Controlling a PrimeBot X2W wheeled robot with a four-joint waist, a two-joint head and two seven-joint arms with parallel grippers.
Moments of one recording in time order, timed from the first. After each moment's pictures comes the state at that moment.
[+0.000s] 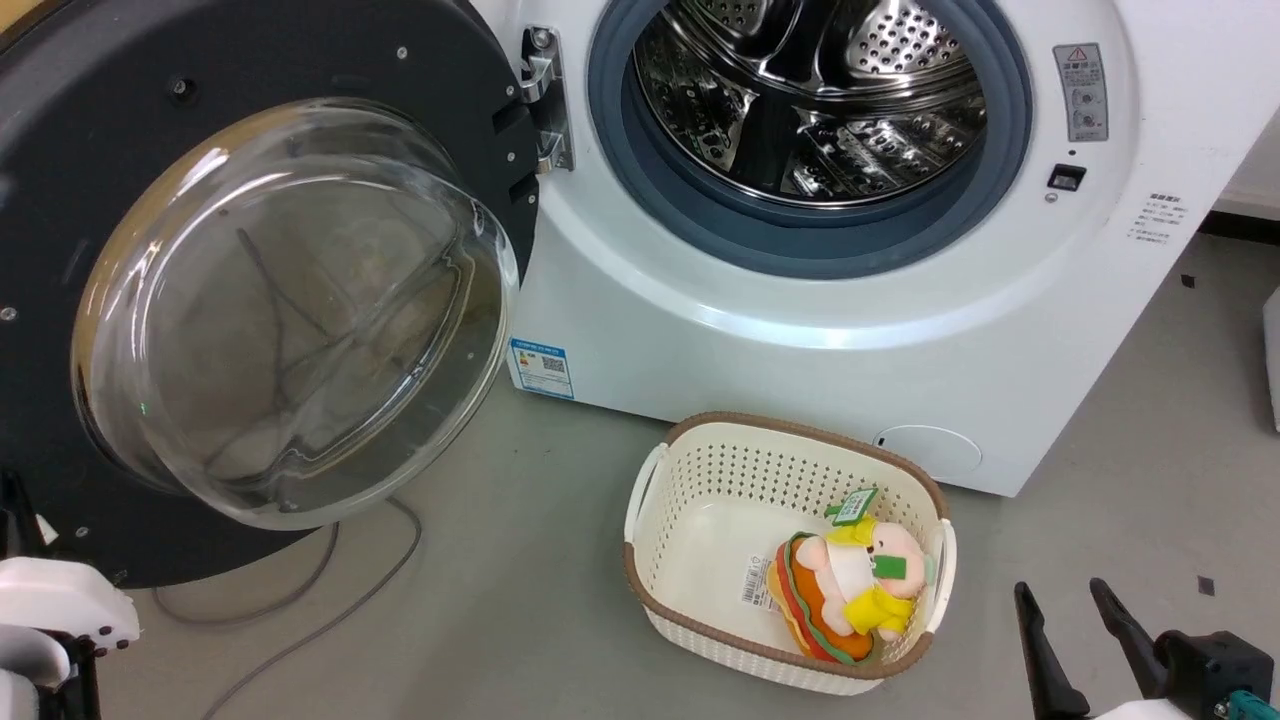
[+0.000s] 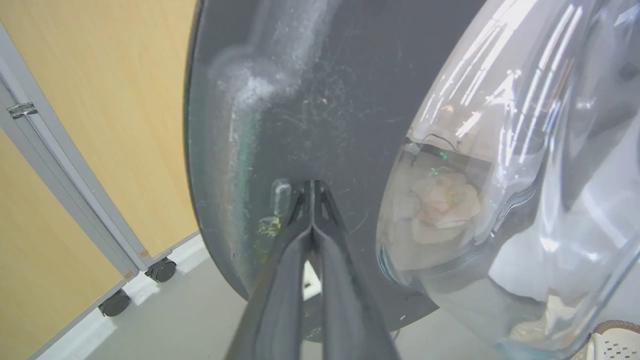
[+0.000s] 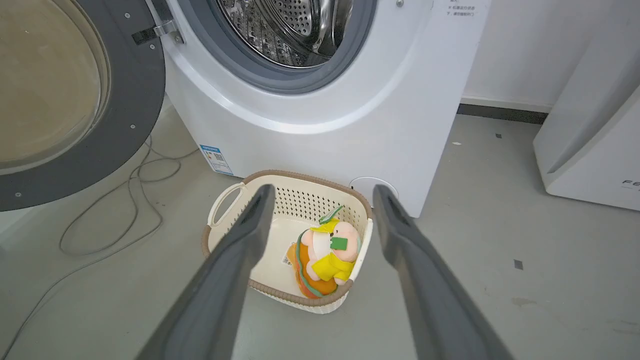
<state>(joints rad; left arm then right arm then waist) -0.27 0.43 0.16 0.60 -0.39 0.08 -0.26 0.13 -0.05 -0.10 0.04 0.12 0.13 -0.03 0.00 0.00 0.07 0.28</state>
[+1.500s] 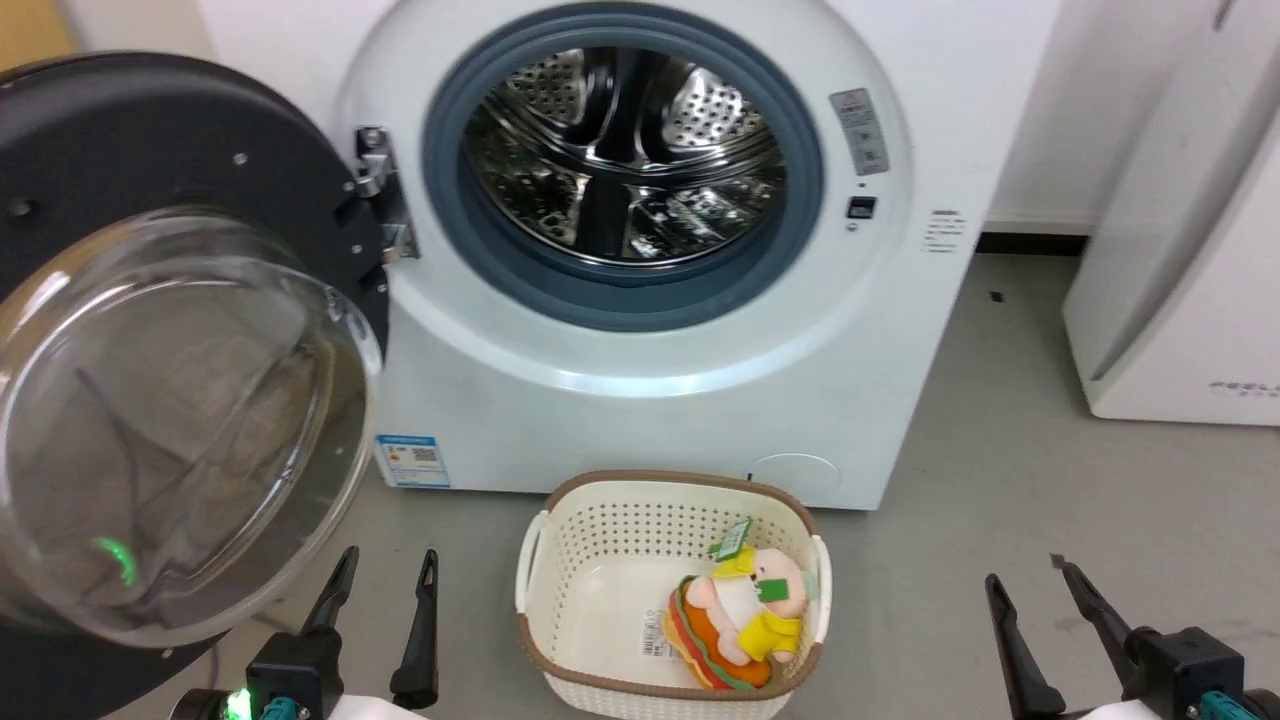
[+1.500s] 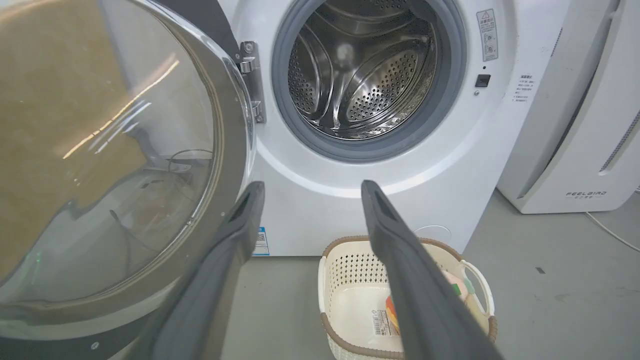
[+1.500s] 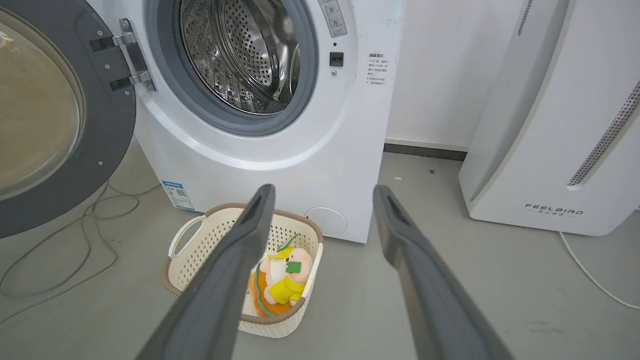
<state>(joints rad) 0.07 0.11 -0.05 0.11 -0.11 -0.02 -0.20 0.14 -0.05 -0.06 -0.01 0.06 0.13 -0.05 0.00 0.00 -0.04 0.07</state>
